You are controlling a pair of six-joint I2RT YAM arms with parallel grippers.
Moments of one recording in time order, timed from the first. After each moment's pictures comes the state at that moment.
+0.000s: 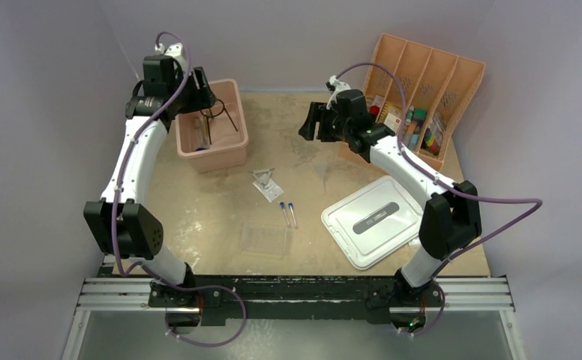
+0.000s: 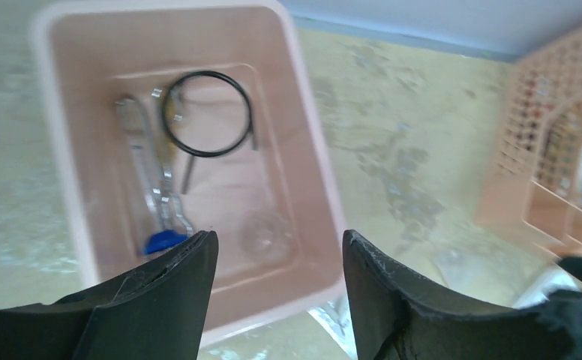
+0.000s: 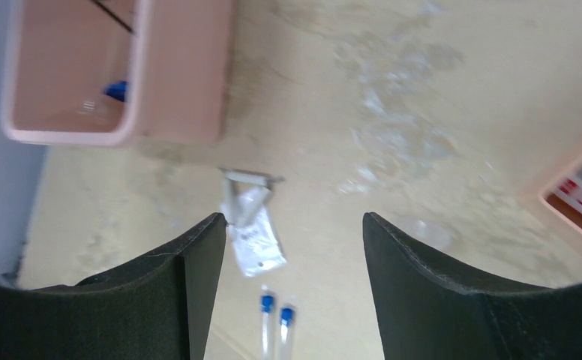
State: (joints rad) left arm -0.03 1.63 1.71 -0.63 0.10 -0.26; right arm 0.47 1.66 1.41 -0.25 -0.15 0.45
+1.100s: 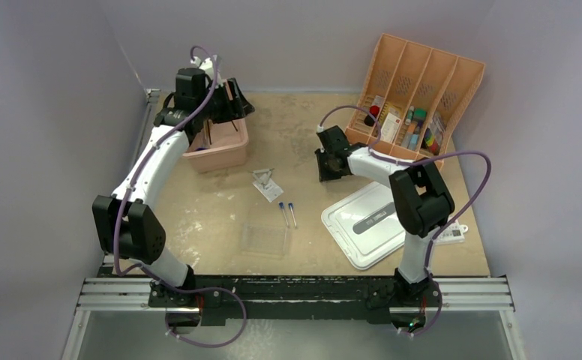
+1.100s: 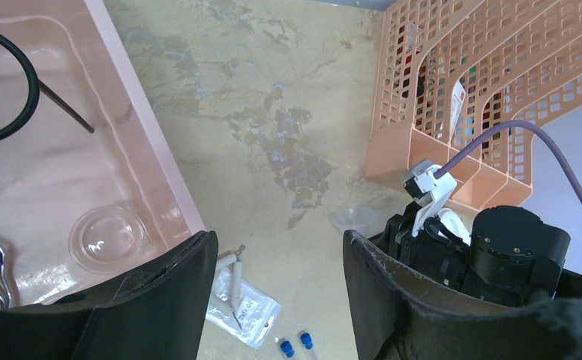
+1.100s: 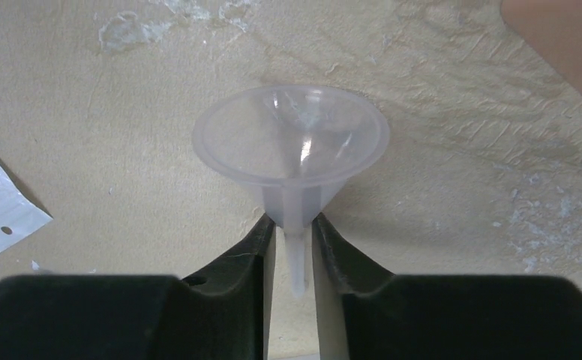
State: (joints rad) left arm -0.20 1.59 1.52 -0.40 0.30 -0.42; right arm 0.50 1.89 1.23 -0.39 0.06 0.32
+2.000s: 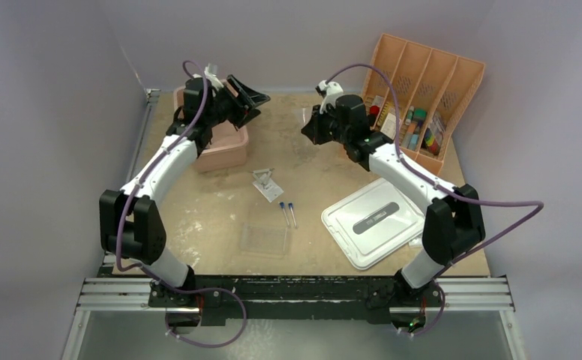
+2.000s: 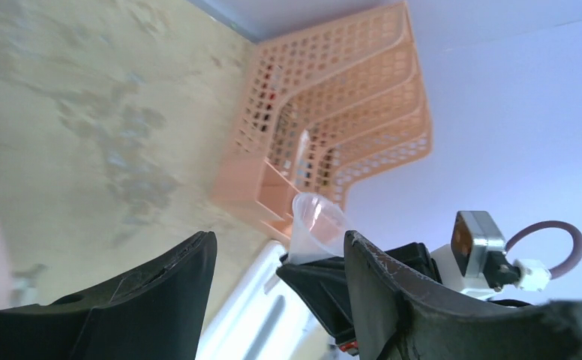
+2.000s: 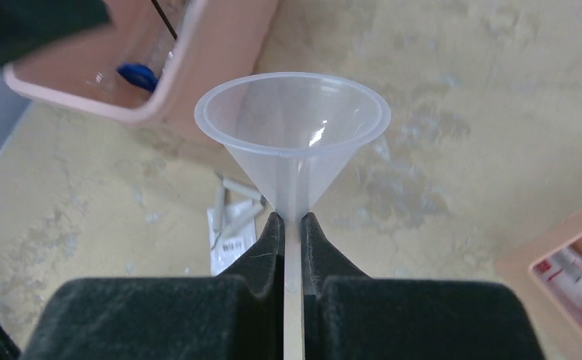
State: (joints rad) left arm -0.22 1.59 1.36 -0.06 0.39 -0.98; right arm 0.50 1.63 1.29 -0.11 -0.16 0.25
